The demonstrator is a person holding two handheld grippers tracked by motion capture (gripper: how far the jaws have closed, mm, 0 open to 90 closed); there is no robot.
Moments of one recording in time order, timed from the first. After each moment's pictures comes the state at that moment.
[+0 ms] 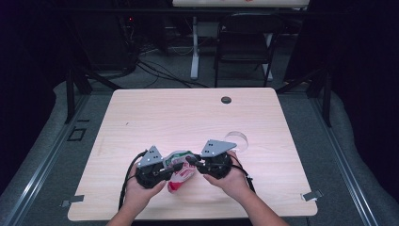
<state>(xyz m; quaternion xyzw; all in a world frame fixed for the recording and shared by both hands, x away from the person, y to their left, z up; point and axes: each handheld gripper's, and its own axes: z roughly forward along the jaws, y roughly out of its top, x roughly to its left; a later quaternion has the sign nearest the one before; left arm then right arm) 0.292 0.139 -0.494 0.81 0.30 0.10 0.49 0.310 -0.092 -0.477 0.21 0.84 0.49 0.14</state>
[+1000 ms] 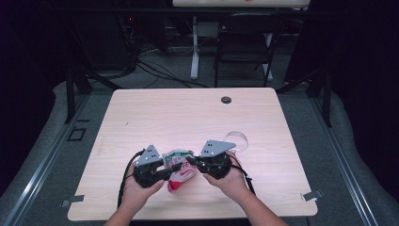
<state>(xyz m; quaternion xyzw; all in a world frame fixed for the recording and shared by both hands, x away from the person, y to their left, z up) 0.295 0.147 -0.492 0.81 0.30 0.11 0.49 0.310 -0.091 -0.478 0.21 0.84 0.49 0.13</state>
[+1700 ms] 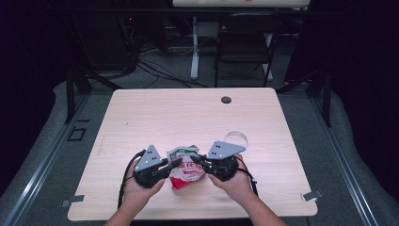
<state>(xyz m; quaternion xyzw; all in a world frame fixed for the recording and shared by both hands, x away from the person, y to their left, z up) 0.285 0.138 -0.483 0.81 0.27 0.15 0.50 0.296 -0.105 -0.468 0.21 0.82 0.51 0.16</state>
